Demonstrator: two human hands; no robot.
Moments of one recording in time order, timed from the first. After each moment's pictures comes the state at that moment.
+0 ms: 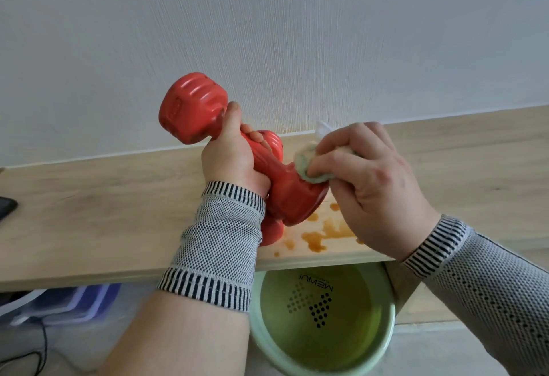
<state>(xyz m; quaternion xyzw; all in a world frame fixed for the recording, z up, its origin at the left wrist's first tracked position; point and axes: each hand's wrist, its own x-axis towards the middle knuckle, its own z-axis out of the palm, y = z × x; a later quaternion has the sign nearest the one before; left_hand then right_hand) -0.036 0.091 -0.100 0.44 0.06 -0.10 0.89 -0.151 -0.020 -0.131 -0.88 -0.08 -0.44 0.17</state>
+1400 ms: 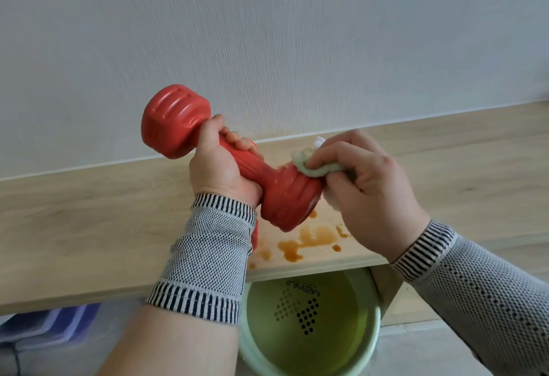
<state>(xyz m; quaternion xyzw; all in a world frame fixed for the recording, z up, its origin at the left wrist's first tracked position) -0.042 0.067 -0.104 0.31 0.04 -0.17 0.93 -0.159 -0.042 -0.136 -0.84 0.01 -0.39 0.37</state>
